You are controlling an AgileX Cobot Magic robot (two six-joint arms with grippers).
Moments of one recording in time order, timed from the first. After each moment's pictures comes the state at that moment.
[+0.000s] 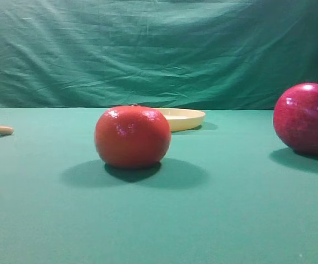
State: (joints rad) left arm -0.07 -0.02 0.02 -0.18 0.35 0.16; right arm 0.11 -0.01 0.02 -0.14 0.38 0.19
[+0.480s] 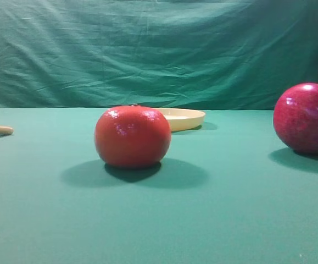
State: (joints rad) left arm -0.07 -0.02 0.02 -0.18 0.35 0.16; right arm 0.11 -0.01 0.02 -0.14 0.38 0.19
